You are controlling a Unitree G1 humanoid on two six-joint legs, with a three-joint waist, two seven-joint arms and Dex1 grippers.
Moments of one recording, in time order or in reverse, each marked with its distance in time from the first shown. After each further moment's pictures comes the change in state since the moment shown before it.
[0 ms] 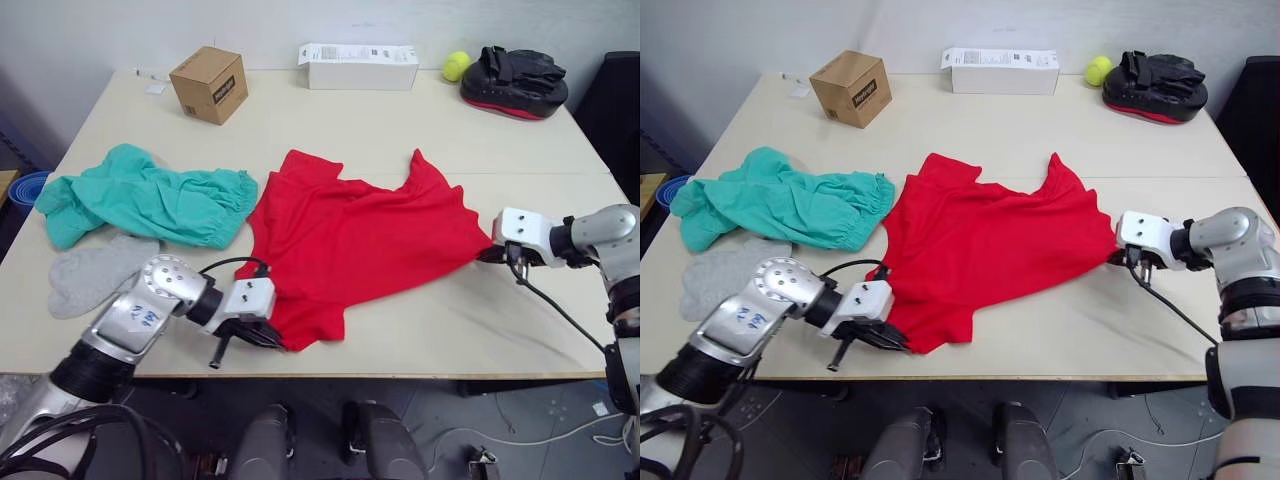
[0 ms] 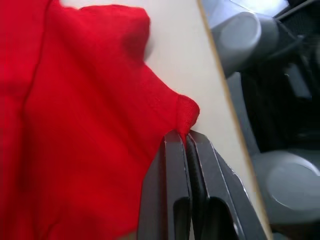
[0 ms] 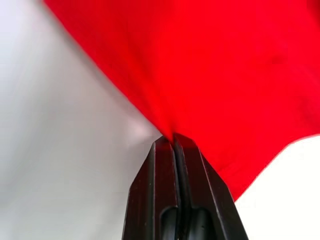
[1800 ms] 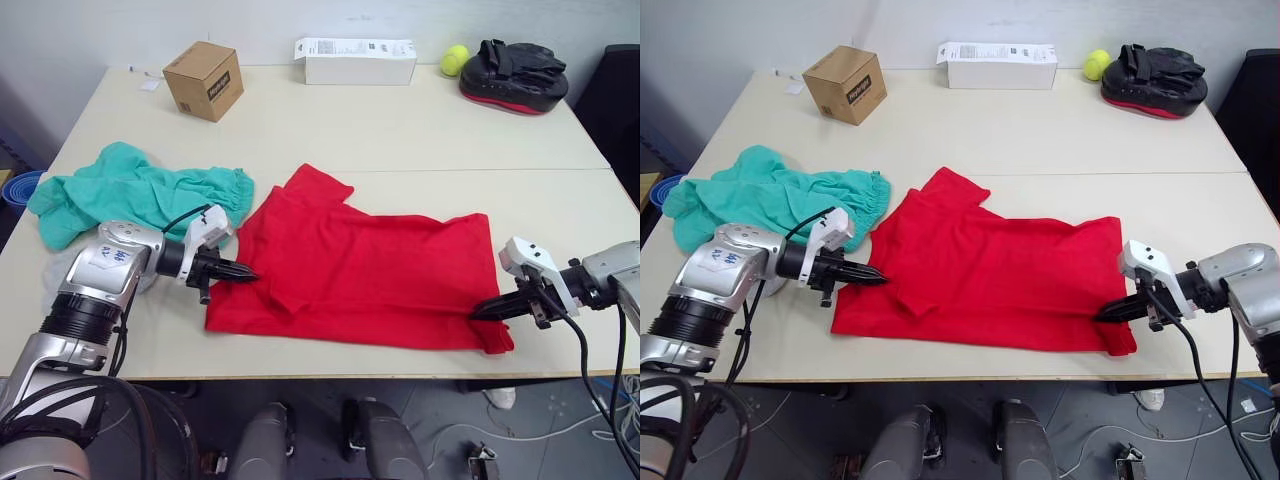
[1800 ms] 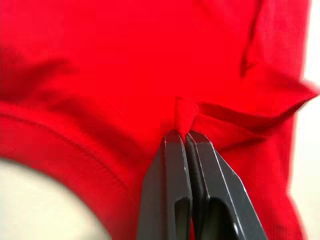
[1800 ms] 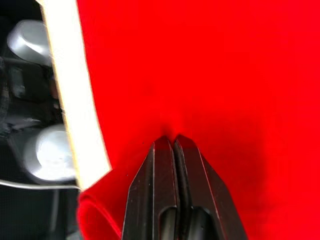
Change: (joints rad) left arm -0.274 -0.097 0.056 0.482 -0.055 0.200 0.148; right arm 0.264 -0.169 0.056 -0.569 0.457 0.728 0.112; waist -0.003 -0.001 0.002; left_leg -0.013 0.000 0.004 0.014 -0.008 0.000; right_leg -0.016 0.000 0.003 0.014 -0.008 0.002
